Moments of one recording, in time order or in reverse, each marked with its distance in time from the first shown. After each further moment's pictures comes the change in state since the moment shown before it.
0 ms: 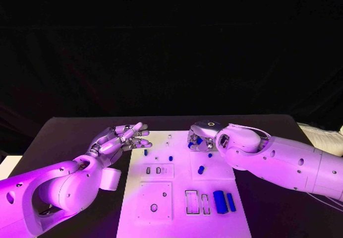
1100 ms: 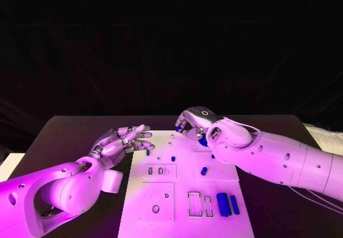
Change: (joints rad) left arm 0.000 0.001 0.000 0.009 0.000 0.010 -0.003; left_hand 0.007 0.007 0.006 -0.011 0.000 0.000 0.000 -0.004 0.000 0.000 0.000 -0.008 0.000 -0.004 0.004 -0.011 0.009 0.000 0.000 0.000 -0.009 -0.004; right arm 0.035 0.101 0.009 -0.056 0.001 -0.245 -0.006; right_hand 0.014 -0.014 0.023 -0.001 0.023 0.015 -0.001 -0.003 0.003 0.000 0.000 0.000 -0.002 0.000 0.000 0.002 -0.005 0.002 -0.003 -0.004 0.011 0.009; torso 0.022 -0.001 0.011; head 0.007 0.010
